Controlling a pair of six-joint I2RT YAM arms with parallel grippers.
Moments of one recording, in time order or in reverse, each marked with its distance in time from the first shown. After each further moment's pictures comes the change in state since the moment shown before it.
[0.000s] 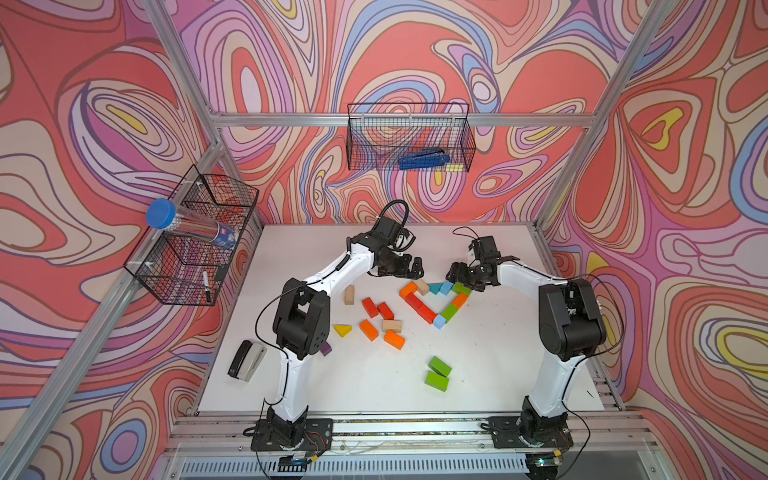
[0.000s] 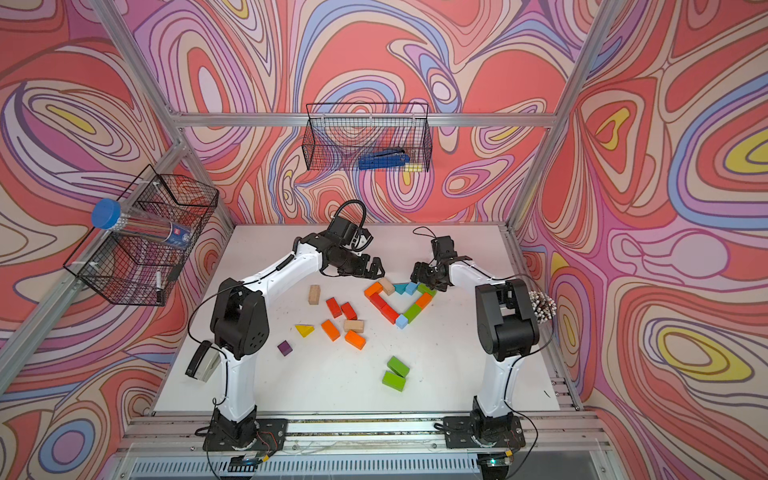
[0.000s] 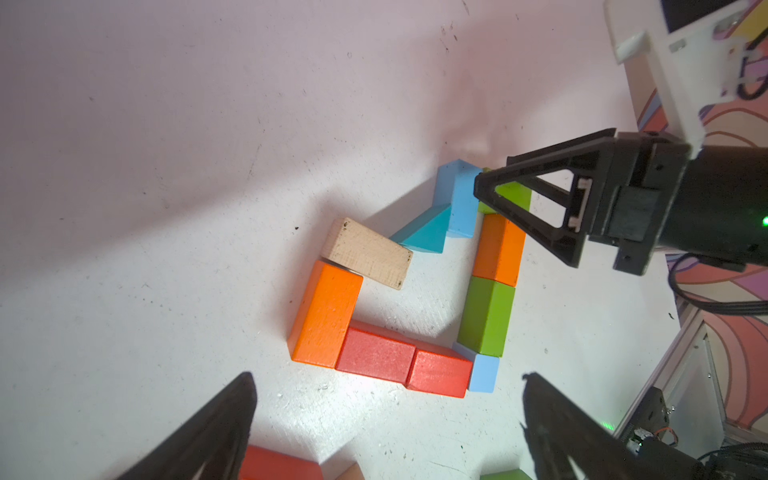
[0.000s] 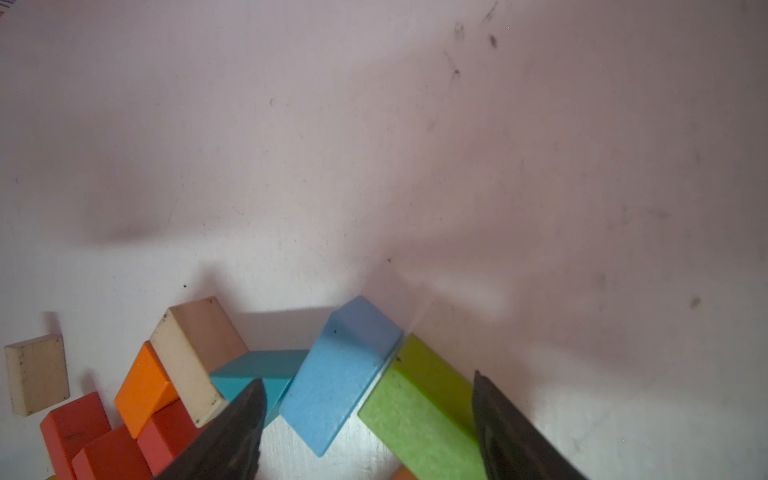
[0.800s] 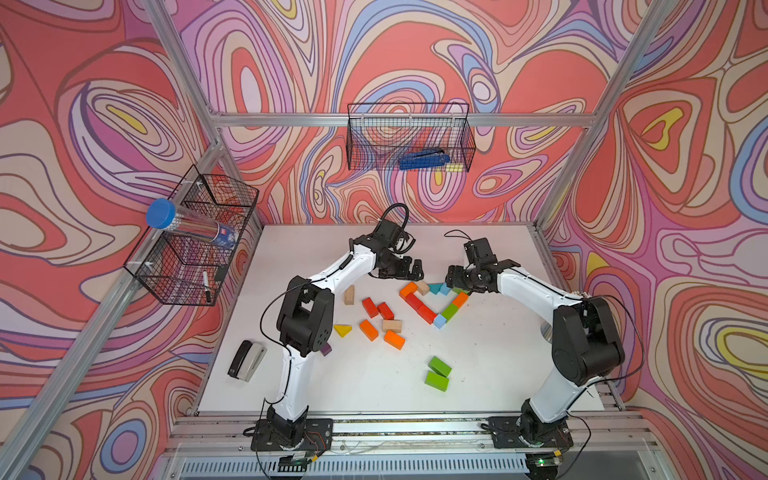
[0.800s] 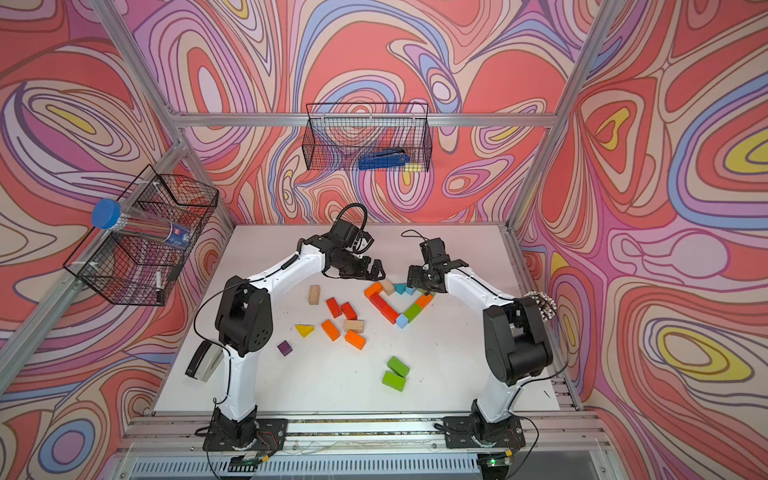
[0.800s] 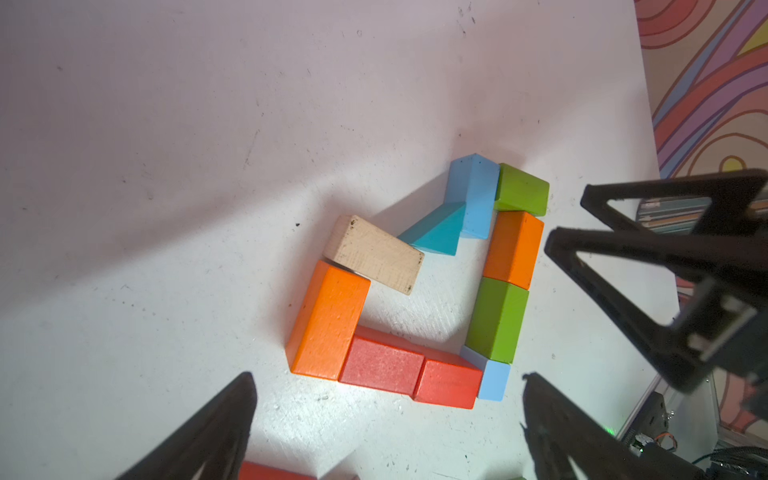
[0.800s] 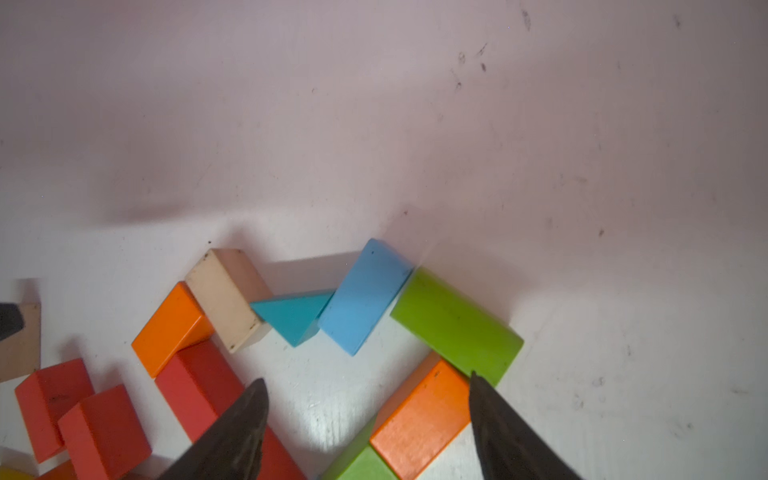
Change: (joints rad) left arm 0.000 0.037 0.000 0.009 0.011 -0.014; right arm 0.099 -0.155 -0.039 -0.074 0.195 -0.026
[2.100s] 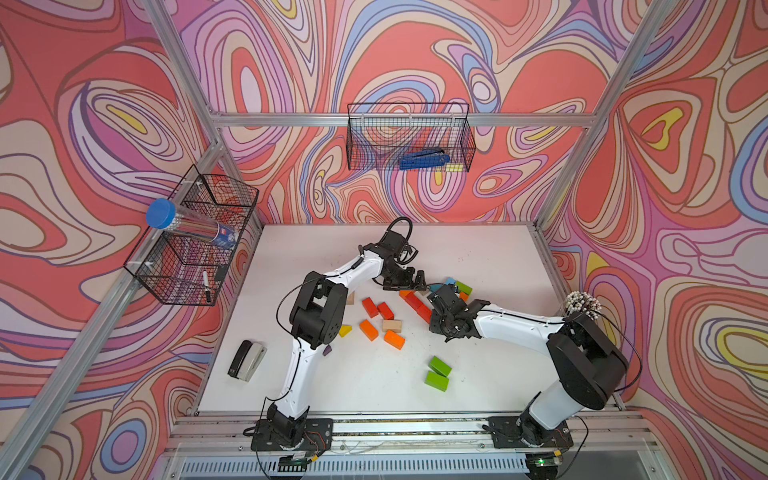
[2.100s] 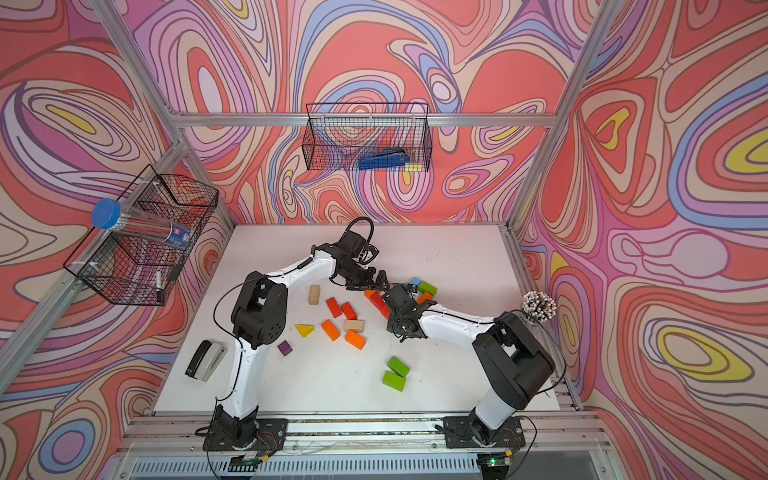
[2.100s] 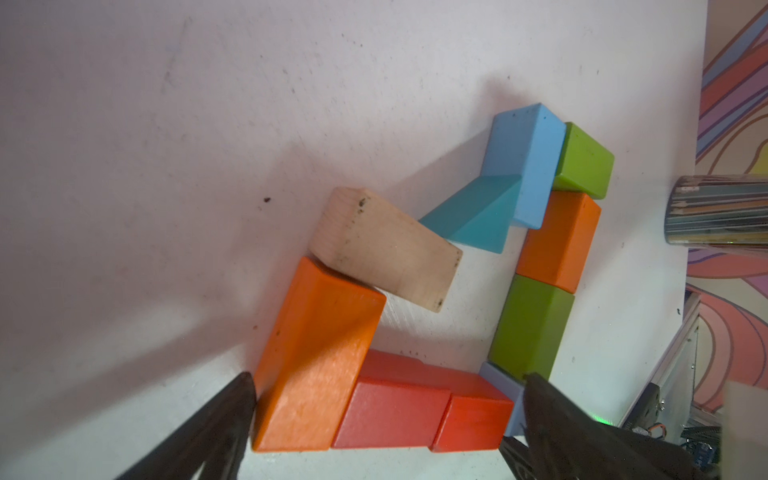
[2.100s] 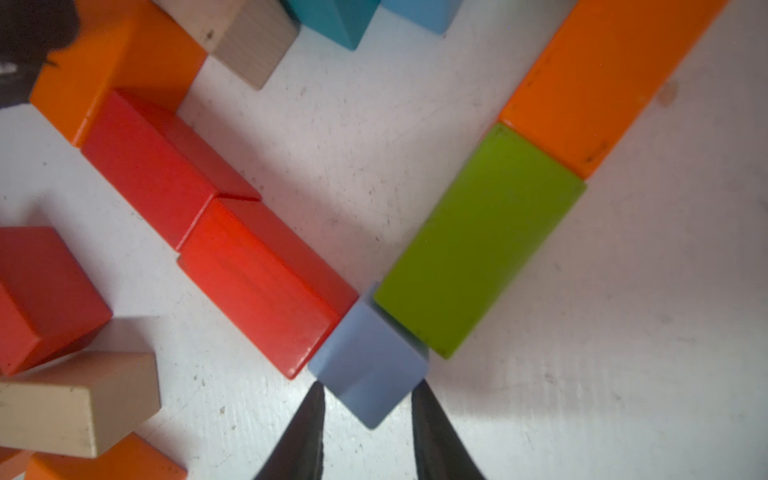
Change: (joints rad) left arm -0.013 0.128 -0.002 0.025 0.072 -0.043; right arm 0.404 -0.135 -0.332 0.048 0.214 0.428
